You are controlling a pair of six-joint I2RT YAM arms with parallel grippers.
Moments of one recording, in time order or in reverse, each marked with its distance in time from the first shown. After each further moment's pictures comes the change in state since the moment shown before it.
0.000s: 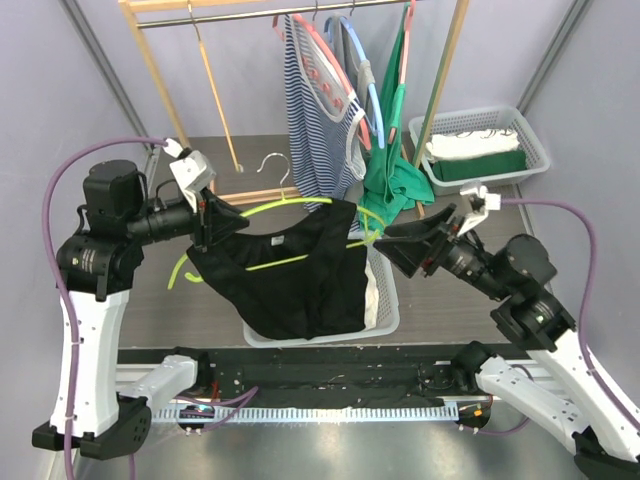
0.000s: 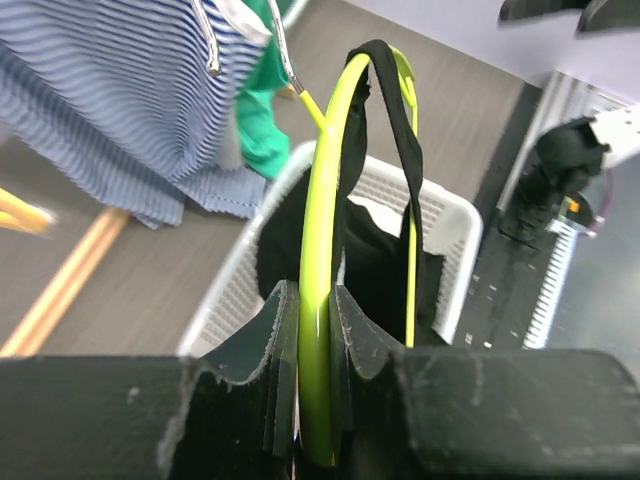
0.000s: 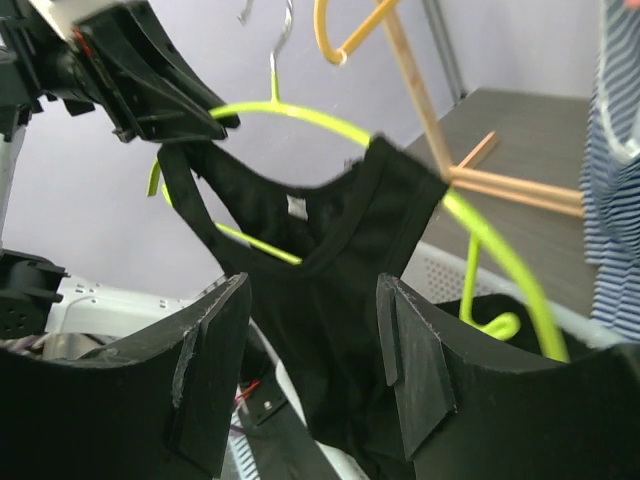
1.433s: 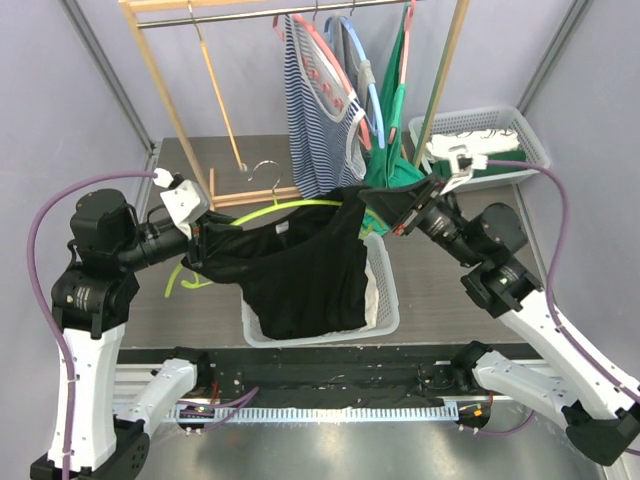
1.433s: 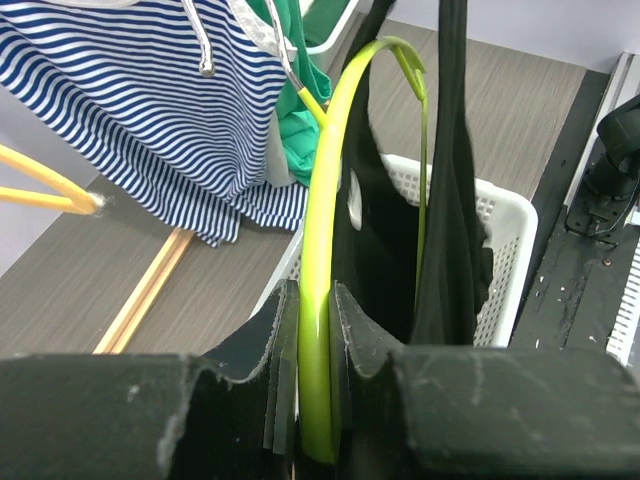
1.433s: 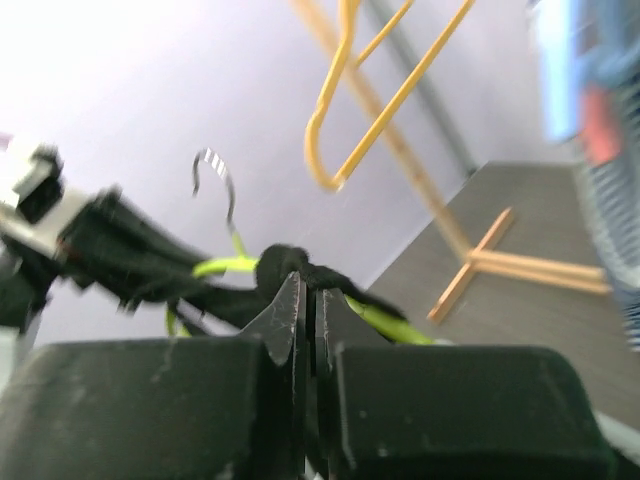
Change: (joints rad) left arm -0.001 -0.151 -0.127 0.121 -0.067 0.080; right arm -0.007 0.258 0.043 0.328 0.045 0.191
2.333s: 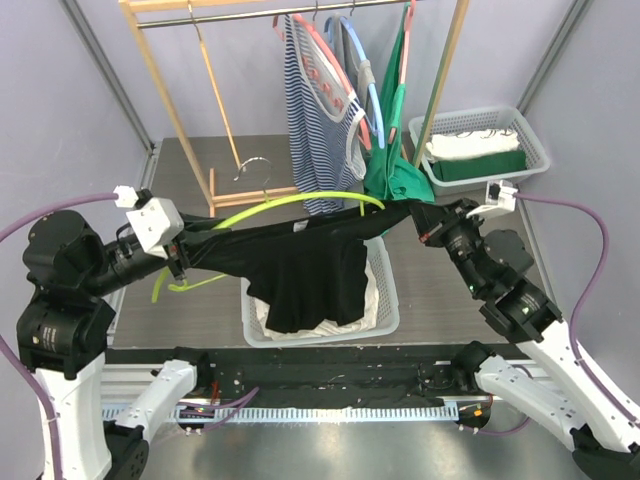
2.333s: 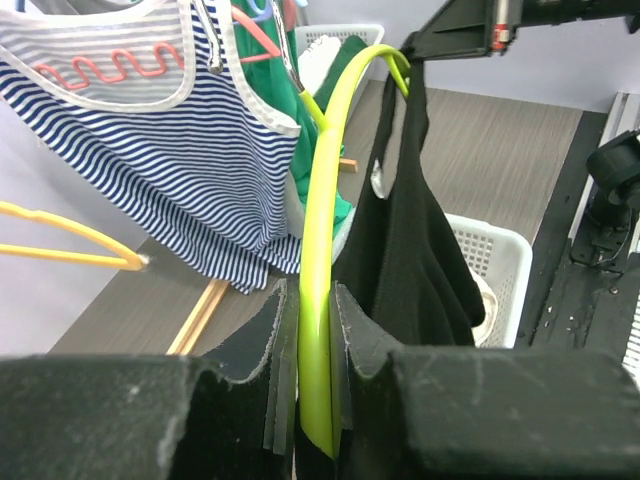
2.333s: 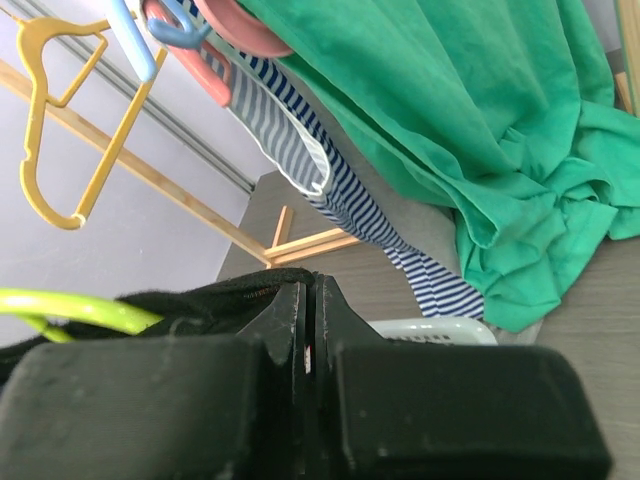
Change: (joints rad) left arm -0.004 -0.044 0.169 -0.028 0.006 -0.019; right arm -0.013 -0.179 -0.082 -0.349 0.578 -0.065
